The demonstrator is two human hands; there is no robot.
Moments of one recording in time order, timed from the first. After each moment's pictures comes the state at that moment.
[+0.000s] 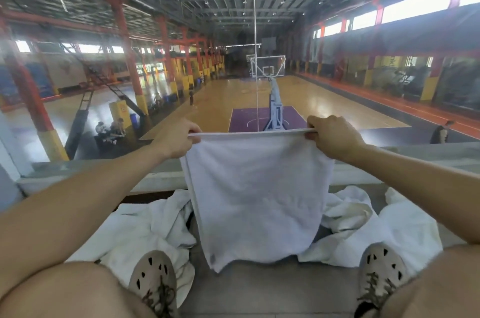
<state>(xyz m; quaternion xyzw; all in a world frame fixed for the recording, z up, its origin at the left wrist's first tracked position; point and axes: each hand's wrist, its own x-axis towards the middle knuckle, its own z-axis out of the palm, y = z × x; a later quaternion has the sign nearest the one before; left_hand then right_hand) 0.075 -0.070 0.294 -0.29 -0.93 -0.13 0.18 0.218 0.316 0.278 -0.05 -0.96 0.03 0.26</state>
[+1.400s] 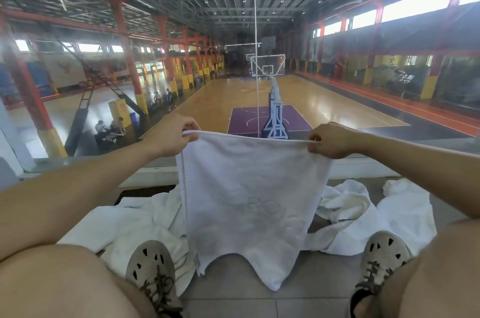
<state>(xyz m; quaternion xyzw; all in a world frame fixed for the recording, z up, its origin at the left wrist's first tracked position) 0.108 -0.096 0.289 -0.30 -0.92 -0.20 0.15 0.236 0.312 0.275 0.00 -1.00 -0.02 0.04</state>
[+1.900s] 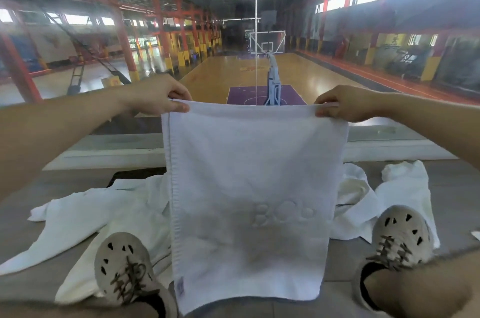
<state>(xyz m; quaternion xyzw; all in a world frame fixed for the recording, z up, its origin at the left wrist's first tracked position) 0.085 -0.094 0.347 -0.35 -0.93 -0.11 0.04 0.222 0.346 0.310 0.03 -1.00 0.06 0.06</state>
